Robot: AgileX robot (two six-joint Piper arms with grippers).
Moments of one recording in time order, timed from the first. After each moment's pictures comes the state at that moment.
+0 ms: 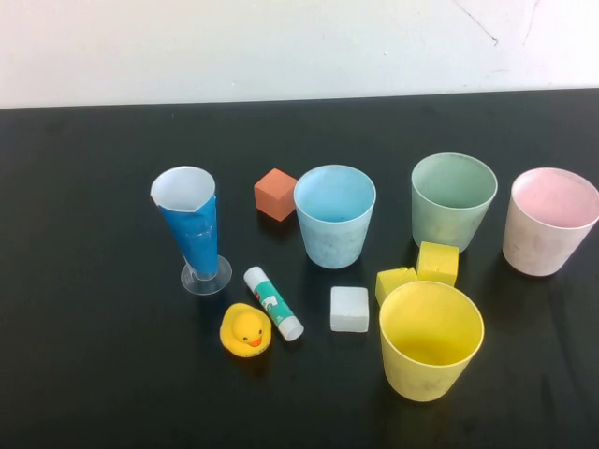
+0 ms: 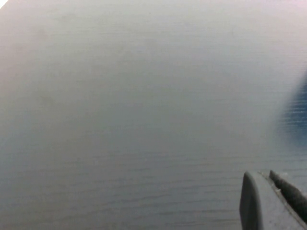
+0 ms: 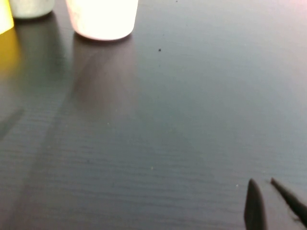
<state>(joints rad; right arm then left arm) 0.07 -0.01 0.03 -0.08 0.40 -0.01 -0.02 -0.01 0.02 -0.09 0.35 -0.01</state>
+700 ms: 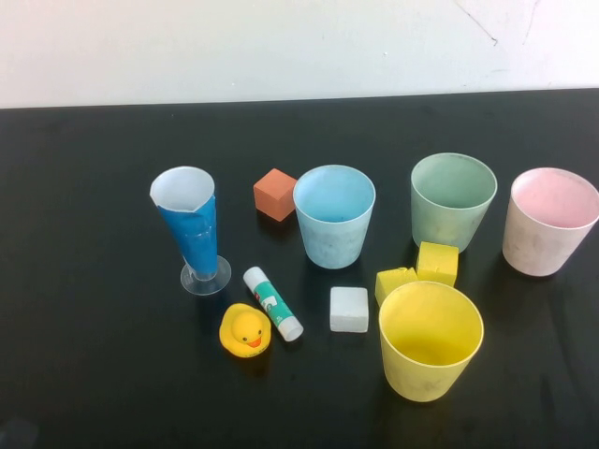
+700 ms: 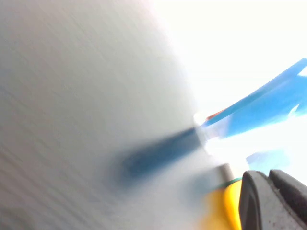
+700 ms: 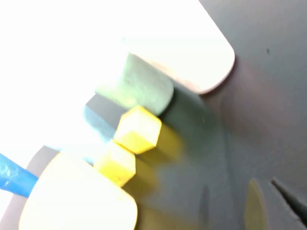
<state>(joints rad) 0.07 -0.01 0.03 0.76 0.36 0.07 -0.02 -0.01 0.02 -0.79 0.26 -0.29</state>
